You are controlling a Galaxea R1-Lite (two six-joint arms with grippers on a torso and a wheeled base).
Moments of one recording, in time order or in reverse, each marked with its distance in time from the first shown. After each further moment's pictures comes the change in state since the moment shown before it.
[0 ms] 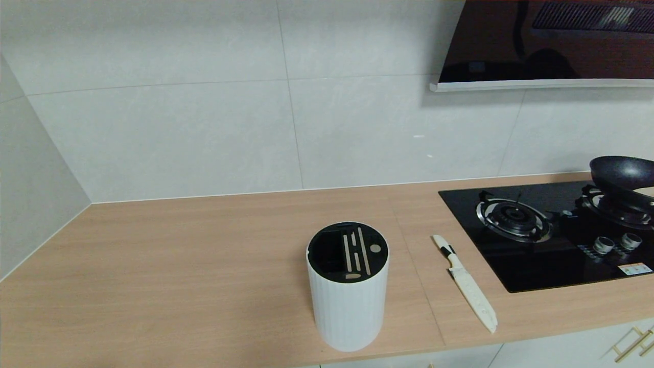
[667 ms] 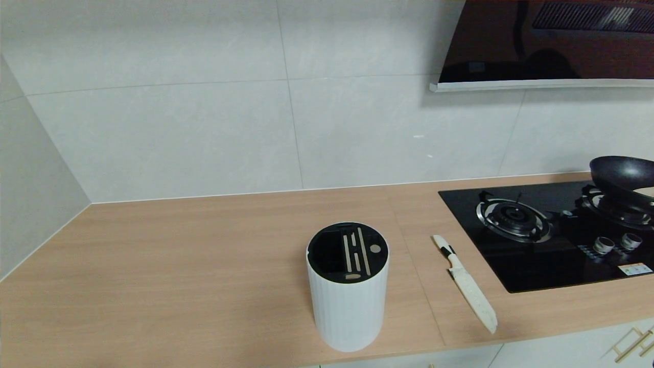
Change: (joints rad) left arm 0.000 0.000 0.000 0.000 0.000 0.000; right arm 0.031 0.485 -0.256 0.012 0.163 0.019
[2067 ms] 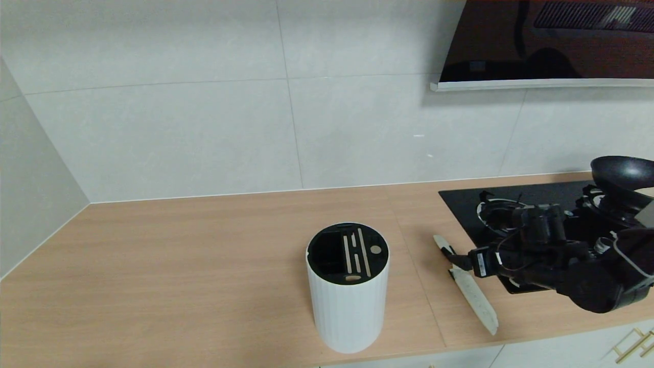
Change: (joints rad) left arm 0.000 0.000 0.000 0.000 0.000 0.001; right arm 0.186 1.557 -0.462 -0.753 -0.148 -0.042
